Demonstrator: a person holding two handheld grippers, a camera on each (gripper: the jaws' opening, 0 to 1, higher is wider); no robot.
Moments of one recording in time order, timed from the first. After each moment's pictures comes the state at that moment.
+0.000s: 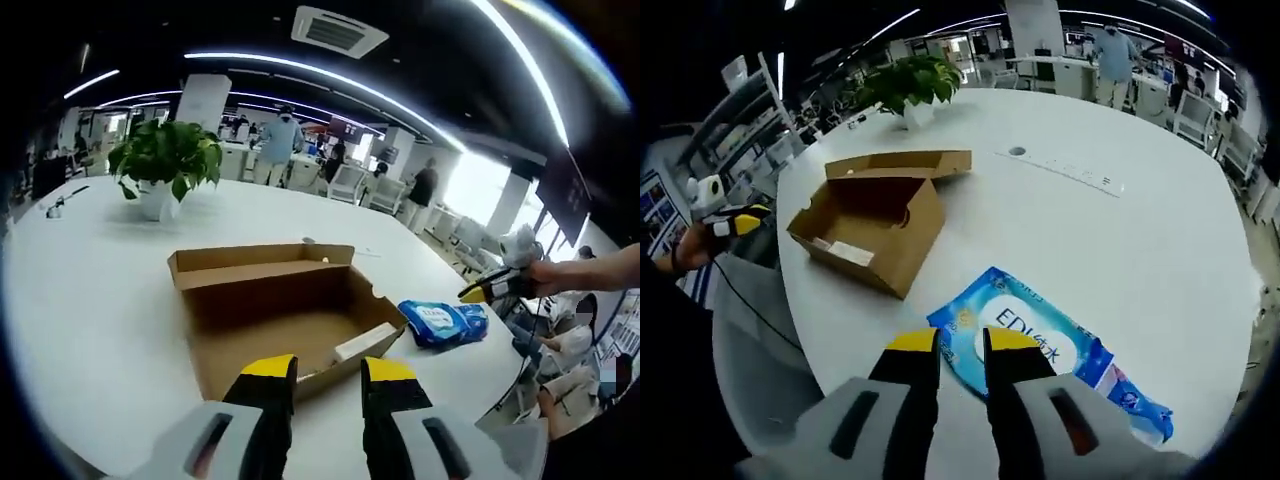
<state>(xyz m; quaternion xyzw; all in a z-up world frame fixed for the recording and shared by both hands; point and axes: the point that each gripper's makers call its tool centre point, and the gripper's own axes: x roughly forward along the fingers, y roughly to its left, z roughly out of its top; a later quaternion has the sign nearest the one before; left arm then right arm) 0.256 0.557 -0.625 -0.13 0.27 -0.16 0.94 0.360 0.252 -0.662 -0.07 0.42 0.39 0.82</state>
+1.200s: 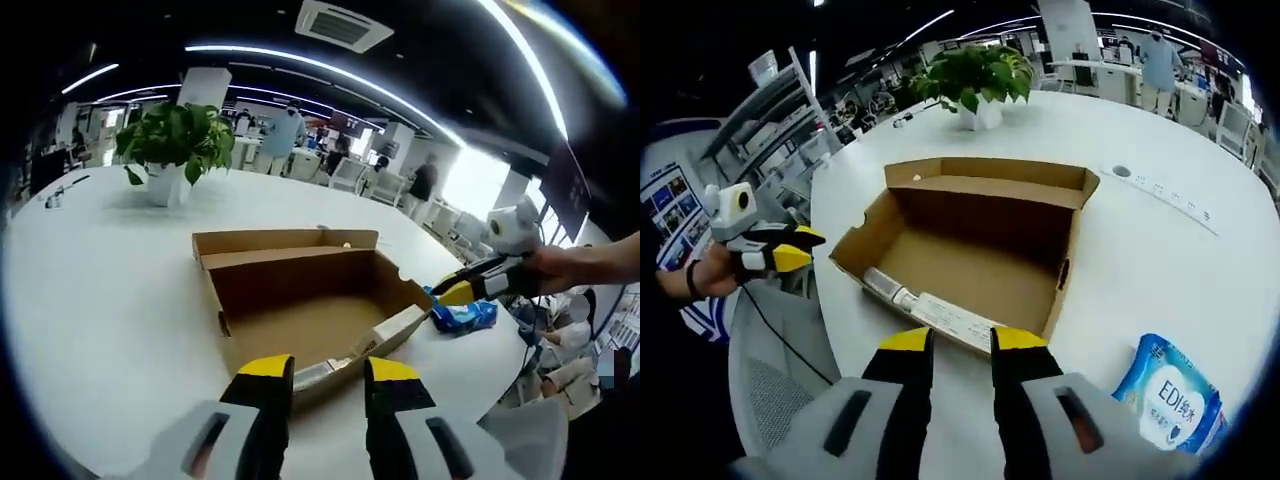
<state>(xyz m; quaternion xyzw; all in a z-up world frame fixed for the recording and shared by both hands) 0.261 0.594 -0.660 -0.13 0.28 -0.17 0.94 0.342 0.412 -0.677 -0.05 0.41 0.45 0.79</state>
